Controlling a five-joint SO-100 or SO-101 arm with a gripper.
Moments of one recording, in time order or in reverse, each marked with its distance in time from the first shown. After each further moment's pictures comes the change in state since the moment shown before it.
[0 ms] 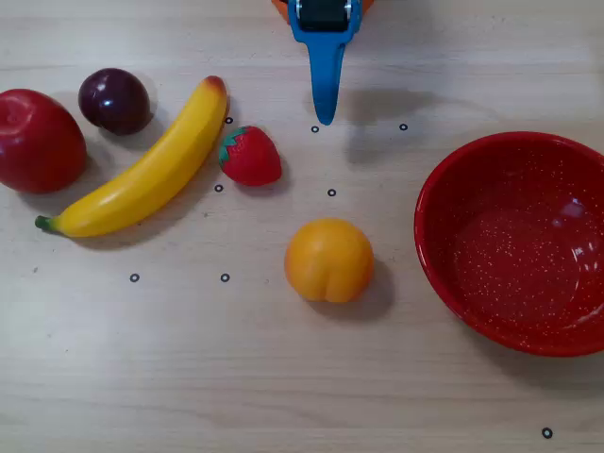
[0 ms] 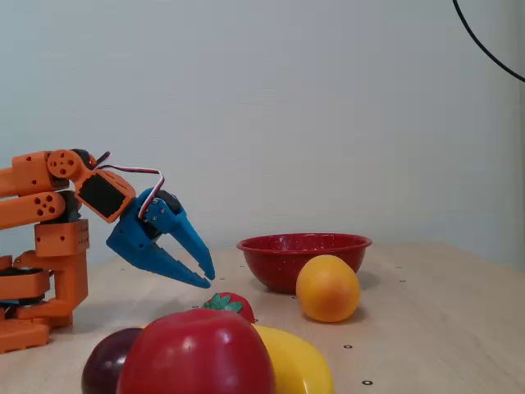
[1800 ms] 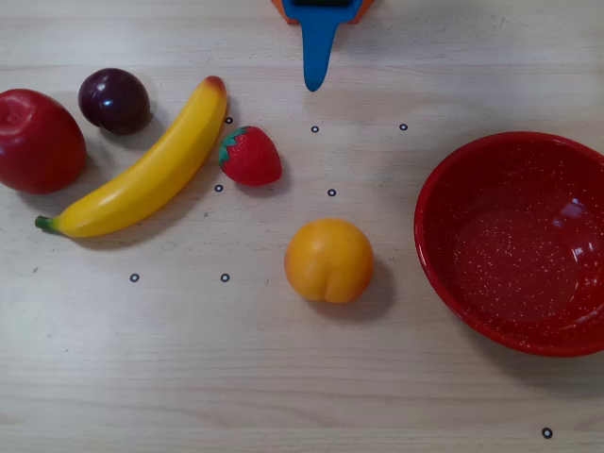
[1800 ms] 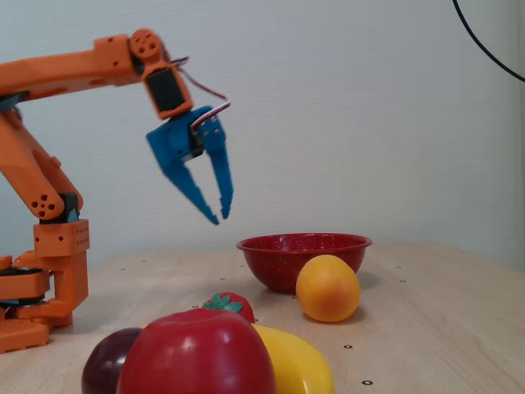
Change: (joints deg) arm -2.0 -67.8 -72.4 28.2 10.0
